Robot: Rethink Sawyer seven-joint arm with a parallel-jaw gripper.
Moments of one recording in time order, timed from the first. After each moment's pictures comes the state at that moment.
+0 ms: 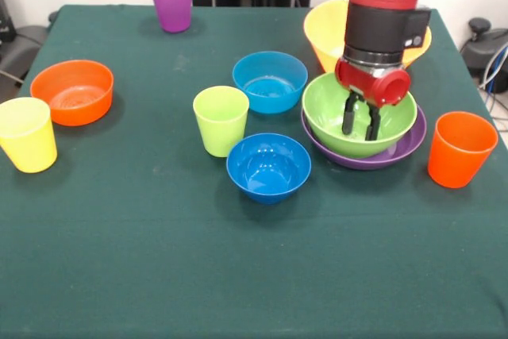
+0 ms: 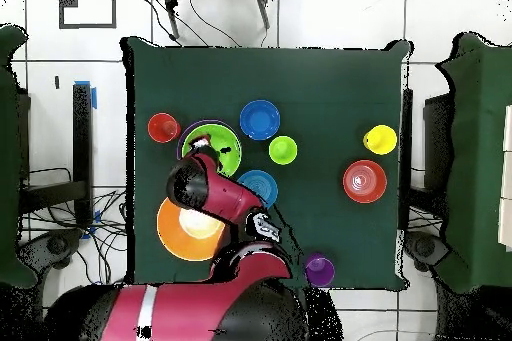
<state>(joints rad) -0.05 -0.40 0.06 1.84 0.45 -0.22 2.45</state>
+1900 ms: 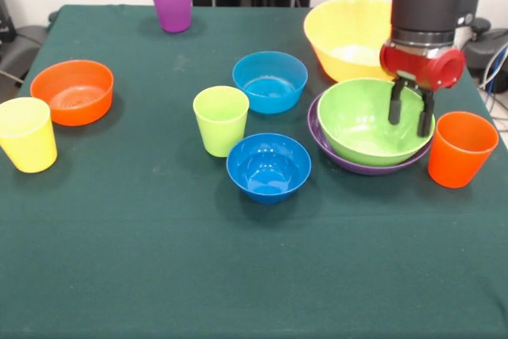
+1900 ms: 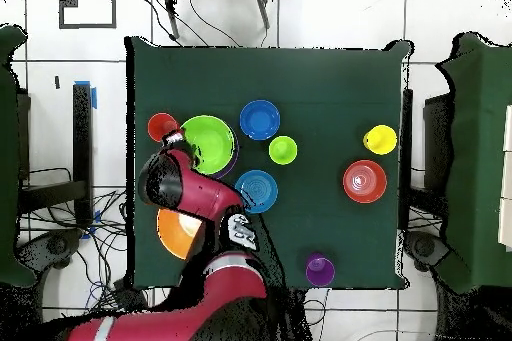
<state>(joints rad) 0.06 -0.51 0.04 1.84 0.50 -0.13 2.45</state>
